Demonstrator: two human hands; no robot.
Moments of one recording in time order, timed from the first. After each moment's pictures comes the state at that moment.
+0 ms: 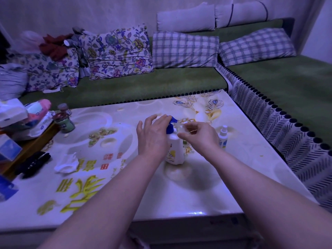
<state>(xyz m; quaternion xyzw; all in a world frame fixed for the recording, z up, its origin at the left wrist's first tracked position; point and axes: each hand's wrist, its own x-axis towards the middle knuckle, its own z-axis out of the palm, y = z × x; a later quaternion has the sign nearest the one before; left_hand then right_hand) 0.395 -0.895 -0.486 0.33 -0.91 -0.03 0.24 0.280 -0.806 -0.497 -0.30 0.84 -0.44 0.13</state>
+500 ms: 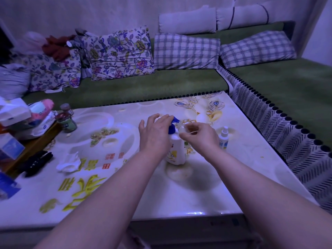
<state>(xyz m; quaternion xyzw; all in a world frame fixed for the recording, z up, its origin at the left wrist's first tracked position) 0.395 -0.897 -0.476 0.32 -0.93 -0.03 0.20 0.286 -0.808 -0.494 -0.29 0.84 -0.44 0.13</state>
